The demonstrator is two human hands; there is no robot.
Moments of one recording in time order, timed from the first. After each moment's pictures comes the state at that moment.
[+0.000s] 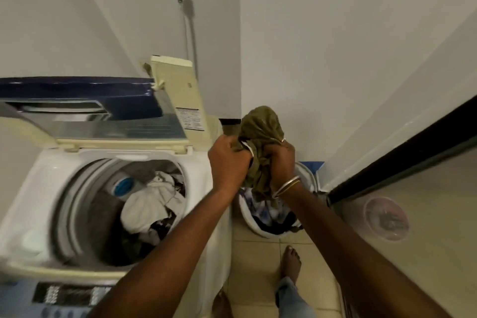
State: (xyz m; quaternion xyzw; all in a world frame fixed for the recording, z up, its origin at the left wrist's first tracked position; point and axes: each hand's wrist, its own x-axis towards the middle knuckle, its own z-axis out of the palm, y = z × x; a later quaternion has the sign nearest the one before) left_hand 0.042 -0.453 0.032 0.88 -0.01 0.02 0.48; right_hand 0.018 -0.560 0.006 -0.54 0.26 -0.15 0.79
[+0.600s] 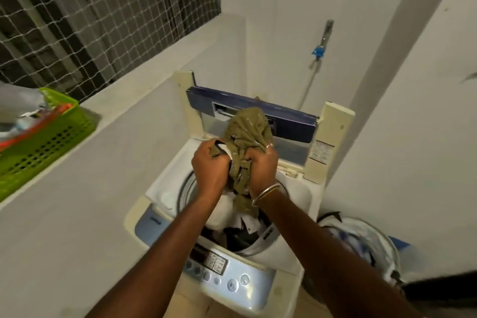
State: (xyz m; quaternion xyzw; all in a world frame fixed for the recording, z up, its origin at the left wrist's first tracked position) left_hand 0.040 -0.153 0.129 0.82 0.16 0.20 0.51; right_hand 0.057 -0.257 0.109 -0.62 0.05 -0.08 0.78
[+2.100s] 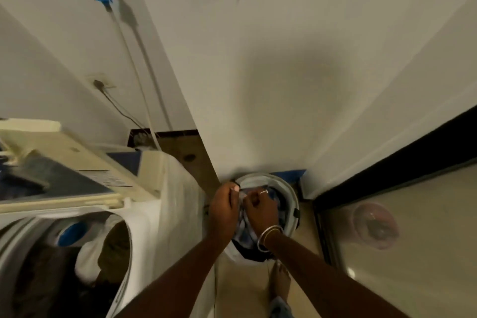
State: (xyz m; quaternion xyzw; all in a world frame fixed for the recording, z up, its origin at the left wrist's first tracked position) left_hand 0.067 -0.545 -0.153 0.87 -0.11 -0.08 0.48; right_hand 0.023 -0.651 -0.145 -0.80 0.36 0.06 0.48
